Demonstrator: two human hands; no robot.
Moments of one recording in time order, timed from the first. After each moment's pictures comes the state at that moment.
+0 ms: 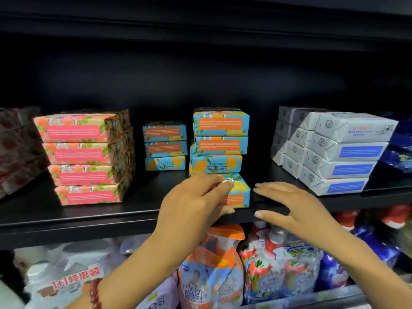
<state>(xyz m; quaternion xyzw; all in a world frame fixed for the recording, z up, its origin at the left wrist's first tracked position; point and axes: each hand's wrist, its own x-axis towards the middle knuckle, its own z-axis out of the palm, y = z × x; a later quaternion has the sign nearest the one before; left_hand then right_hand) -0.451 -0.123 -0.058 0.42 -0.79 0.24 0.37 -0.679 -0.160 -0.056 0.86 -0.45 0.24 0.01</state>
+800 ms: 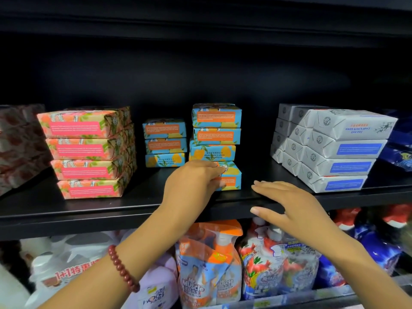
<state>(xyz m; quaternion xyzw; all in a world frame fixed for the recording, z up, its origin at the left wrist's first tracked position) -0.459 -0.146 -0.039 0.55 -0.75 0.12 0.34 -0.676 -0.155 -0.058 0.85 -0.47 0.23 0.04</state>
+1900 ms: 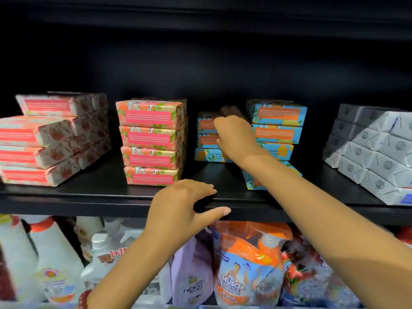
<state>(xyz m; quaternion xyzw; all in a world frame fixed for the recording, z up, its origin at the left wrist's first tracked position) -0.364 -0.080 -0.064 0.61 -0.70 0.08 0.35 -0.462 -0.215 0.022 0.84 -0.42 0.27 0.21</state>
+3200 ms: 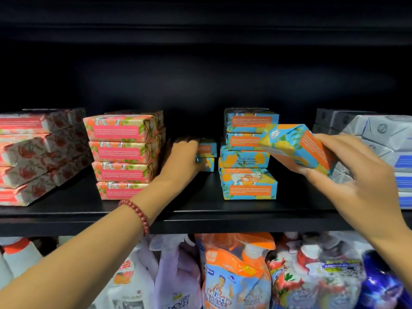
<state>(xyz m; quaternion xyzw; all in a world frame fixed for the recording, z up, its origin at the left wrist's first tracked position) -0.374 -0.208 -0.014 0.67 -0.67 0.13 0.28 -0.655 -0.150 -0.006 0.78 -0.33 0.52 0.10</state>
